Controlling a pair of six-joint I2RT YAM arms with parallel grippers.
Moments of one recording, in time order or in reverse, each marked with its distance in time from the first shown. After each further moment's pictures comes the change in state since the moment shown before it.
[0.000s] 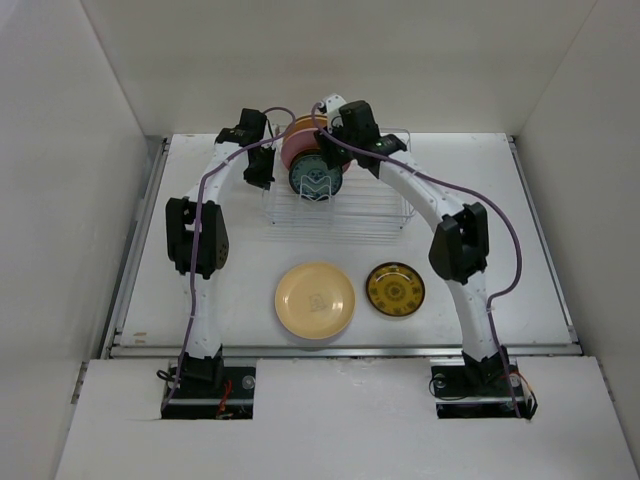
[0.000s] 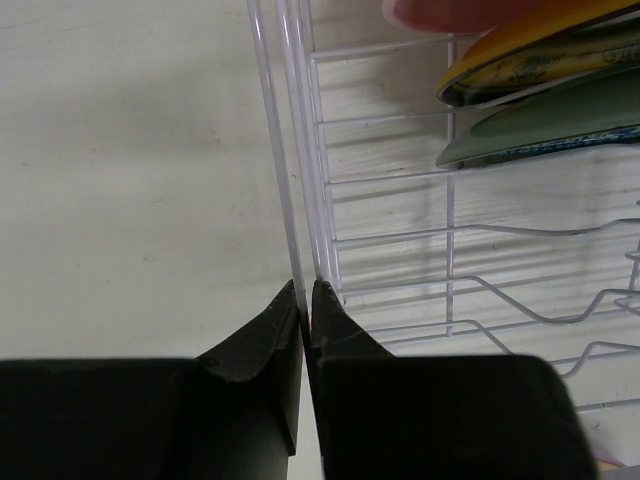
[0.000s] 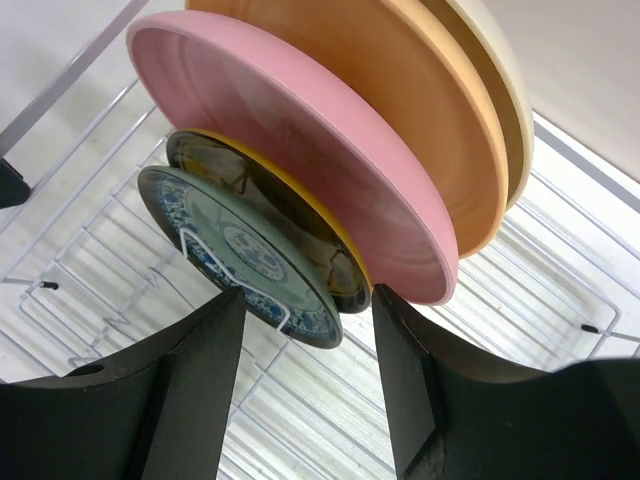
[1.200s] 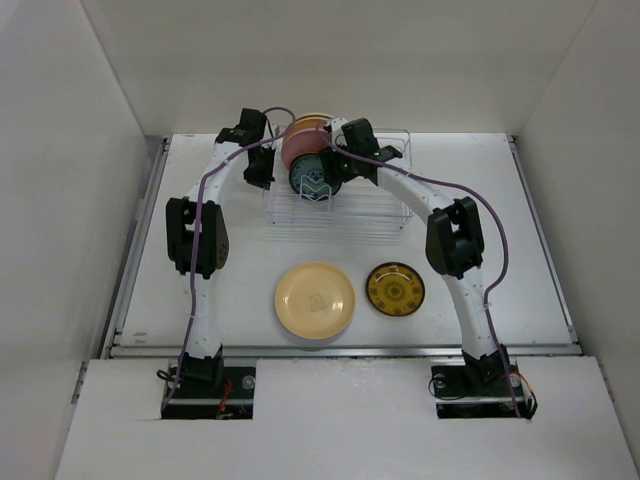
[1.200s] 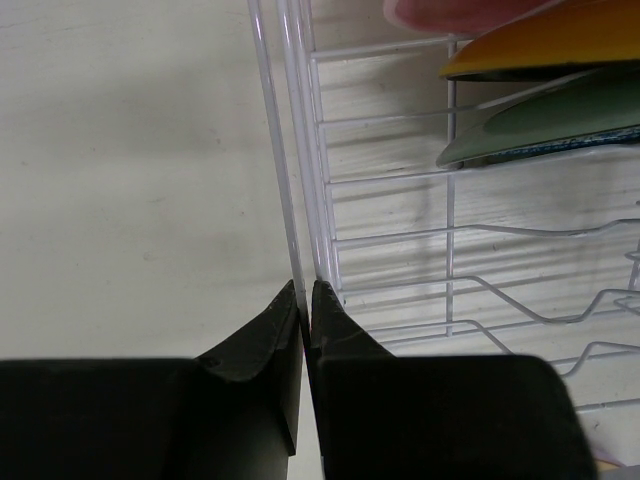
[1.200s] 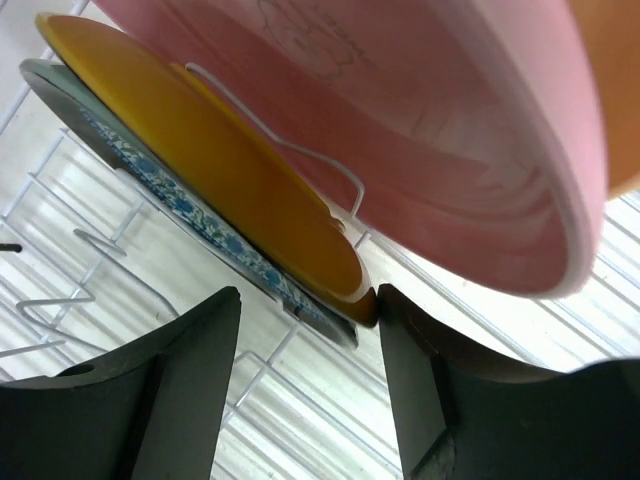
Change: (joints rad) left arm 0.000 0.002 0.003 -0.003 -0.001 -0.002; right arm -0.041 0.083 -0.089 0.019 -0.107 0.082
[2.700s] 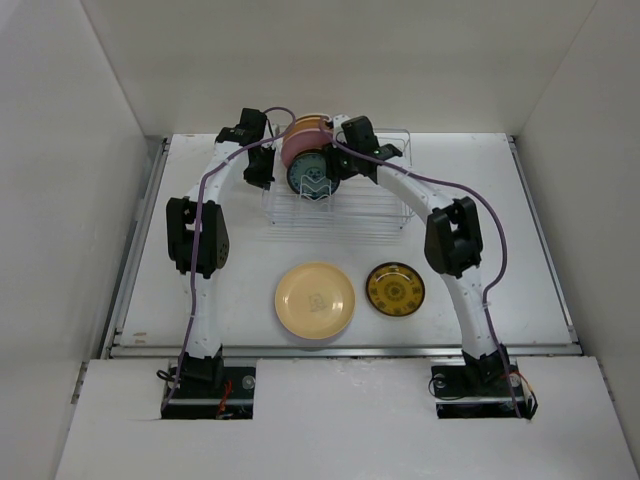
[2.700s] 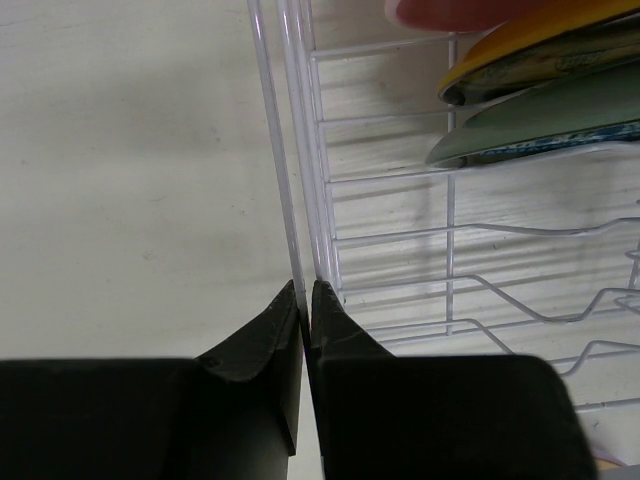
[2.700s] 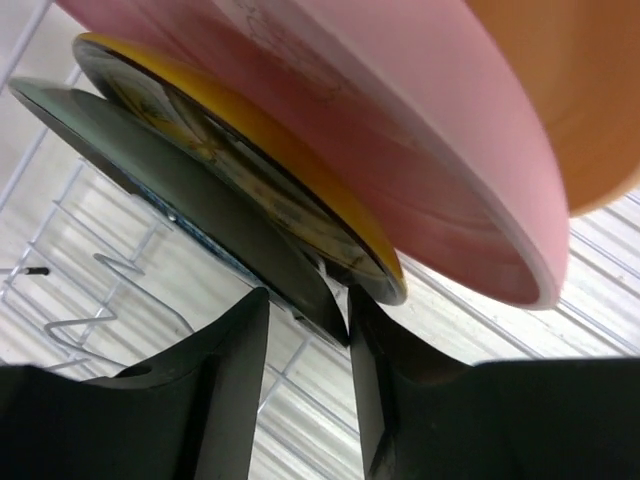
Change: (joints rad) left arm 0.000 0.008 0.013 -0.013 -0.001 0.000; right arm -0.001 0.006 0.029 -0.008 0.006 0.068
